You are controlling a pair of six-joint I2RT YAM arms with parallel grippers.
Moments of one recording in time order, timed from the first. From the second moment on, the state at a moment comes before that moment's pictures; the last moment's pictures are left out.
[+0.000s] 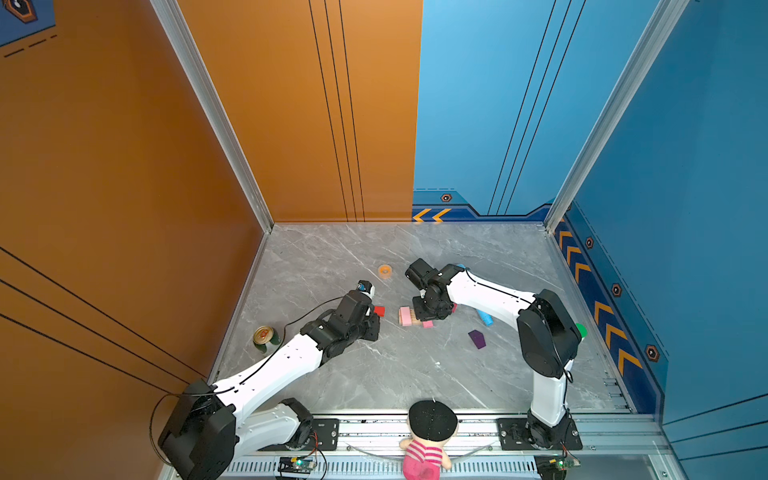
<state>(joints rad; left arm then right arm) -0.63 1.15 0.68 -0.33 -0.08 -0.42 0.73 1.95 1.50 -0.92 0.03 0.55</state>
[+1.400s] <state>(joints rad) -0.62 1.15 0.68 -0.32 -0.07 -0.42 0.73 2.10 1.64 -0.94 0.01 0.56</state>
